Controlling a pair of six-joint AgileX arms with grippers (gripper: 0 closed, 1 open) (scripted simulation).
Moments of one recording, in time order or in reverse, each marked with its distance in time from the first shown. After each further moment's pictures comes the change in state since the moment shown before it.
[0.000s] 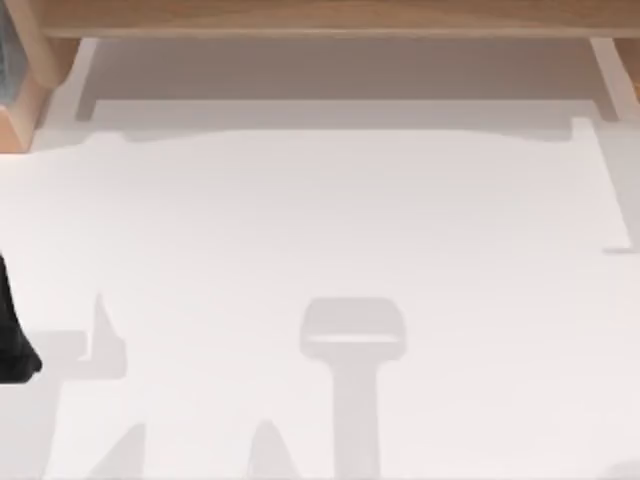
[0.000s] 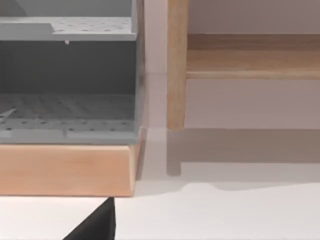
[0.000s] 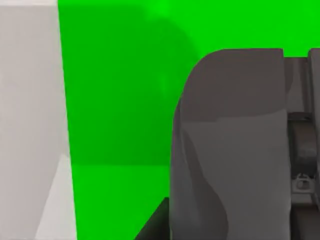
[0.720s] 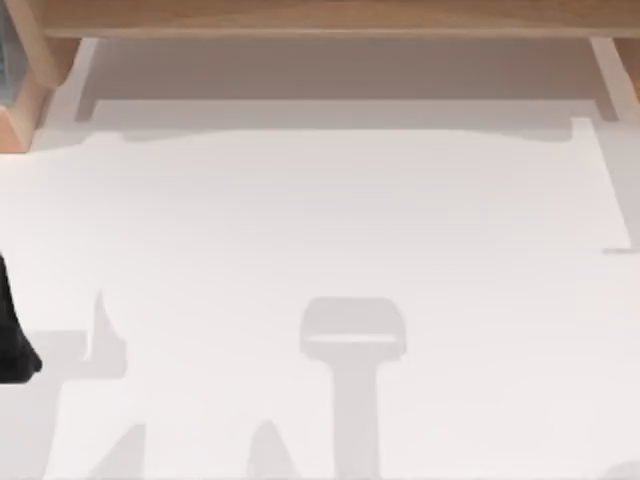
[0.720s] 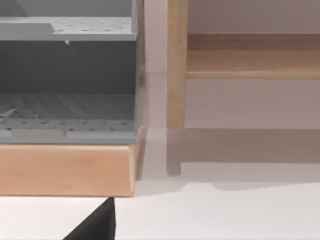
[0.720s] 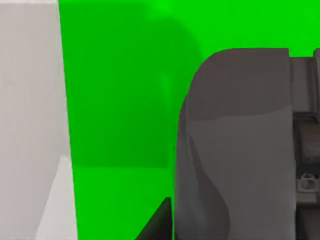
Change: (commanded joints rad) left arm 0.000 0.000 0.000 0.000 0.000 0.000; right arm 0.000 0.000 0.000 0.000 0.000 0.000
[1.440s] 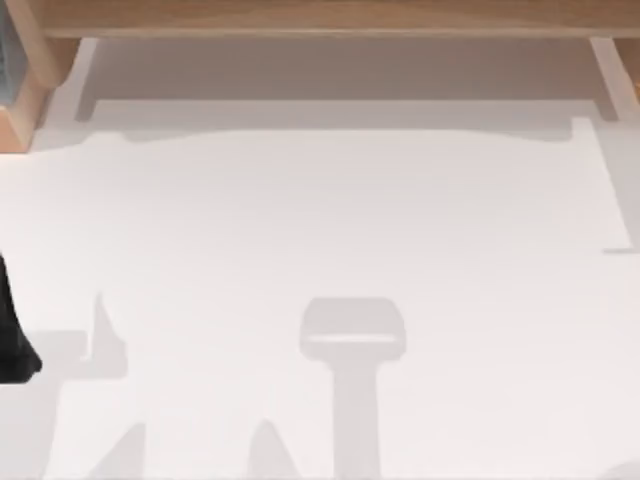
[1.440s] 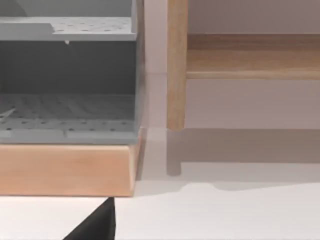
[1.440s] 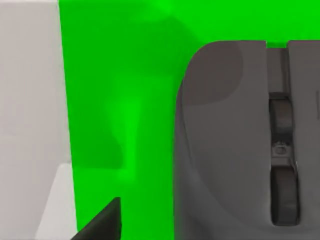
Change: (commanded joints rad) left arm 0.000 0.000 0.000 0.000 0.000 0.000; right arm 0.000 0.000 0.000 0.000 0.000 0.000
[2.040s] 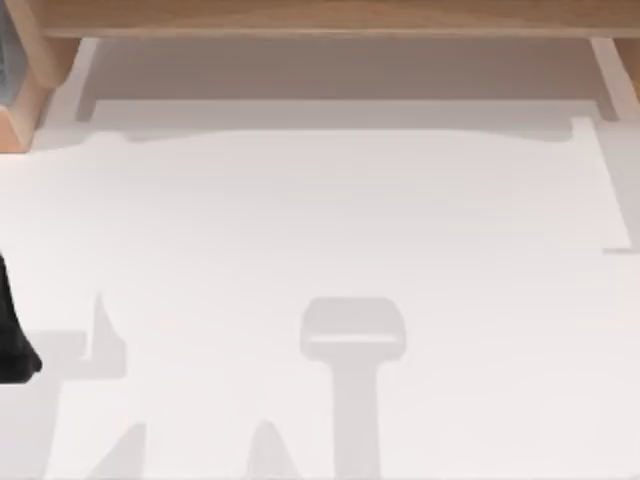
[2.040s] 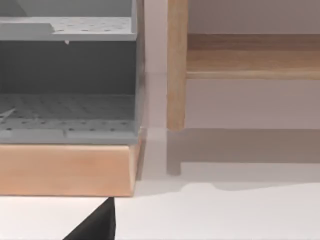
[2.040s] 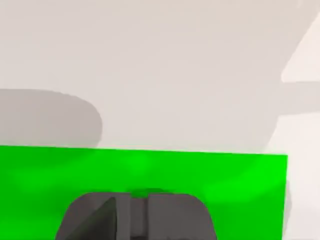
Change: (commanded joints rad) left arm 0.000 0.000 0.000 0.000 0.000 0.000; right arm -0.049 -0.010 -0.004 0.247 -0.057 -0.102
